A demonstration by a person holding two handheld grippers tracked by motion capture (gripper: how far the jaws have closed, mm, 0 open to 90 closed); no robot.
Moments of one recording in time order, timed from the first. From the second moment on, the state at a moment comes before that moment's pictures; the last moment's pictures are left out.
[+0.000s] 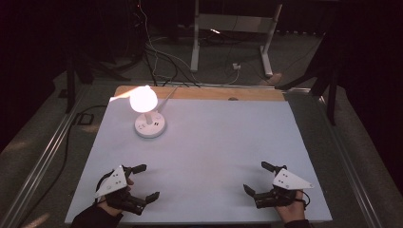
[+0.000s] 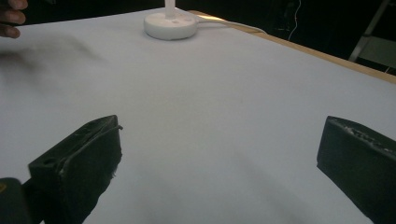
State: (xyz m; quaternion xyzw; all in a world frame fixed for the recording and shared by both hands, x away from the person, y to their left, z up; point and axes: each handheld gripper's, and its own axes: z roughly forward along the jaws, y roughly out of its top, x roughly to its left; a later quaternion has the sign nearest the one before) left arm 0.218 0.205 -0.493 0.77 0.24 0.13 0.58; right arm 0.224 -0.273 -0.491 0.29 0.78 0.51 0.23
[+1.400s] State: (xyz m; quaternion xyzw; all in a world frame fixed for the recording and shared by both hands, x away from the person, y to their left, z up) left arm 0.270 0.190 -0.460 0.76 0.26 0.15 0.58; right arm 0.224 -0.275 -0.490 0.30 0.77 0.52 0.22
